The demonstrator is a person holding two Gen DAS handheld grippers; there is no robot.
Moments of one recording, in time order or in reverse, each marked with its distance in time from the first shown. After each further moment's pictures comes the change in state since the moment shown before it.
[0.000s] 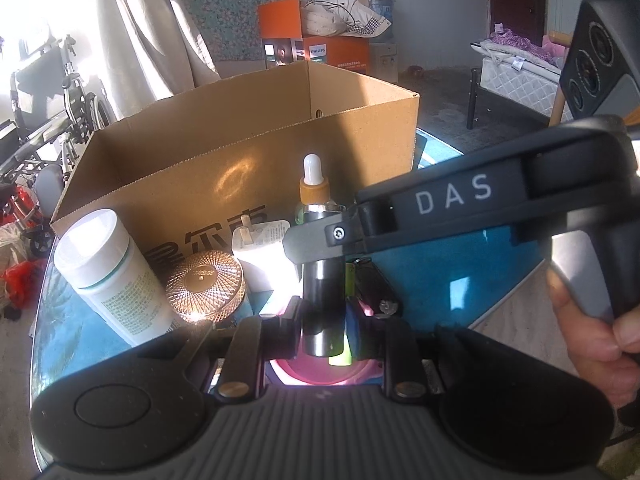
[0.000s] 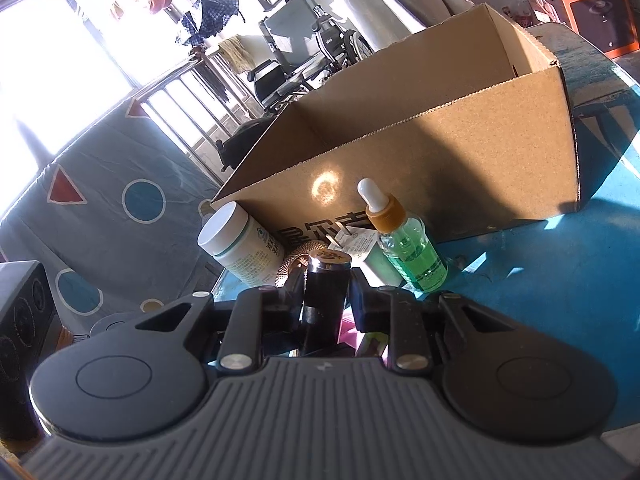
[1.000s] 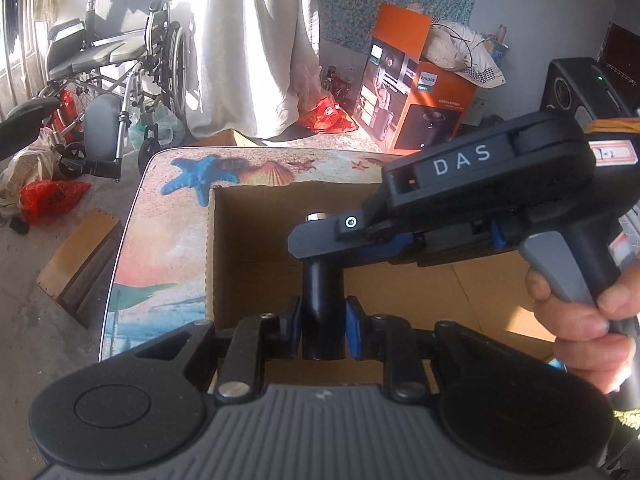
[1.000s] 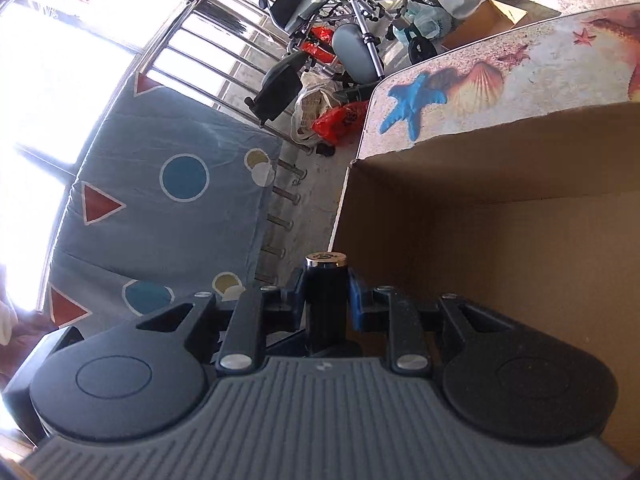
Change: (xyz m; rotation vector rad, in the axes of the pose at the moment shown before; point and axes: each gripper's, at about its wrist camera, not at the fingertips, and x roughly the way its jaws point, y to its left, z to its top) left arm 0.042 0.185 0.145 -0.391 0.100 0.023; right arm 0.165 0.029 0.234 0.197 0.407 0.163
